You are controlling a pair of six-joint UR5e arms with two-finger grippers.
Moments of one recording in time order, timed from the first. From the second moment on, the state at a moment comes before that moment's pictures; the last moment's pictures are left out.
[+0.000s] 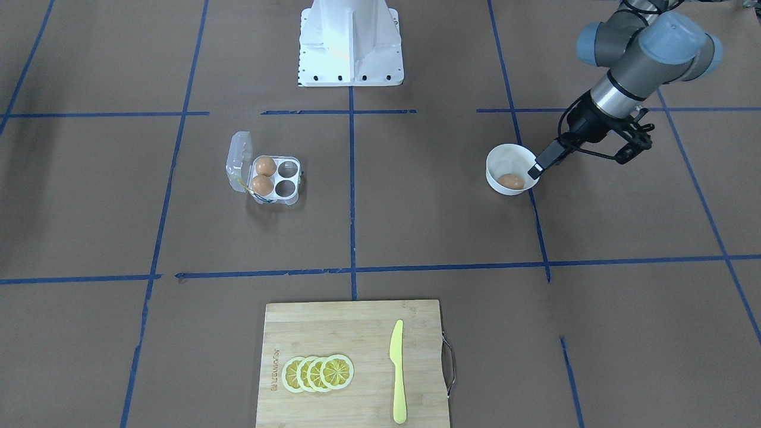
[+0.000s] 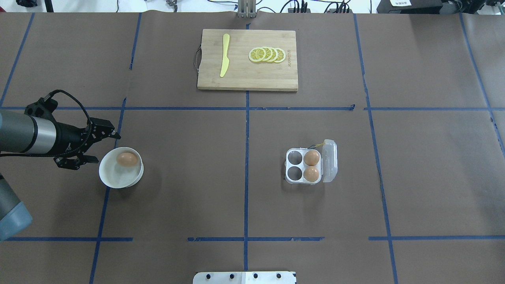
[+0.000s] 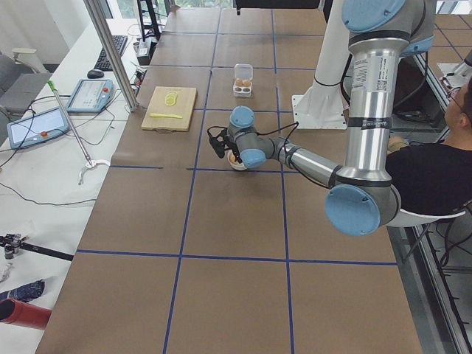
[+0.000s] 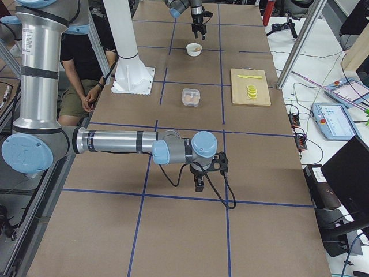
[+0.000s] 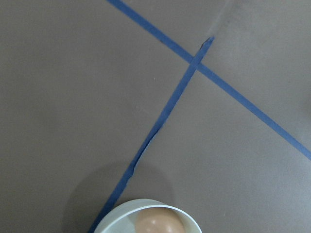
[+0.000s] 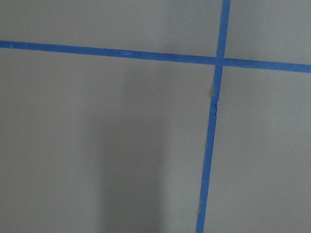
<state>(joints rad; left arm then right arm) -0.72 -1.59 -1.85 -2.33 -1.98 -1.95 1.46 -1.69 1.69 -1.47 2.42 0.06</state>
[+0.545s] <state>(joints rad) -0.62 -1.59 -1.91 -2.20 -1.82 -2.13 1.45 -1.69 1.69 -1.47 2.42 0.06</state>
